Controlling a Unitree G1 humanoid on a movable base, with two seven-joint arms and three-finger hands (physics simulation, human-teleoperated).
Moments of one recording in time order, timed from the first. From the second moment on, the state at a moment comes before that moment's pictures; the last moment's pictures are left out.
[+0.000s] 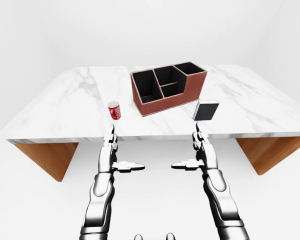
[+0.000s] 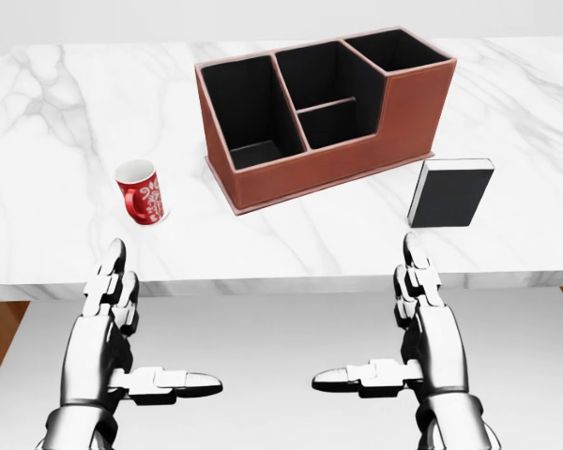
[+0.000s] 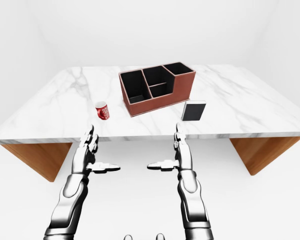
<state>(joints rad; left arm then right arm) 0.00 0.01 0.01 -0.02 -0.01 0.02 -0.01 0.00 -0.01 -0.02 0.00 0.01 0.01 0.02</state>
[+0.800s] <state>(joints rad) 0.01 0.03 0.07 -0.54 -0.06 0.09 -0.08 0.01 -0.04 -0.09 -0.44 0.05 0.09 0.05</state>
